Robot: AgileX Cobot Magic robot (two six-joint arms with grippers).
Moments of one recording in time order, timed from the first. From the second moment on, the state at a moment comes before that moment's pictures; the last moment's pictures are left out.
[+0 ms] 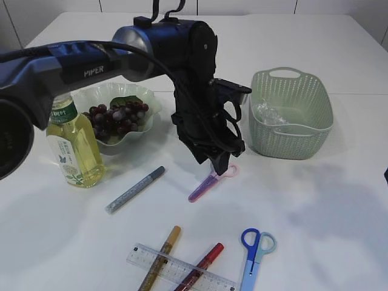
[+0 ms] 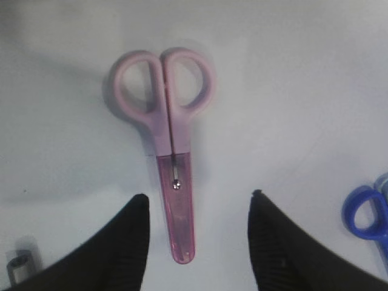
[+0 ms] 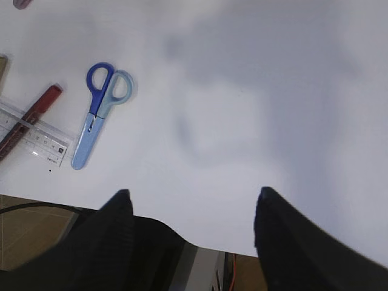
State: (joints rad) left arm -0.71 2.45 -2.17 -0.16 1.23 0.13; right arm 0.15 1.16 -1.01 0.14 1.24 0.07
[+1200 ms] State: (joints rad) left arm -0.71 2.52 -2.17 -0.14 1.23 0.12; right arm 0.15 1.16 -1.01 0.14 1.24 0.06
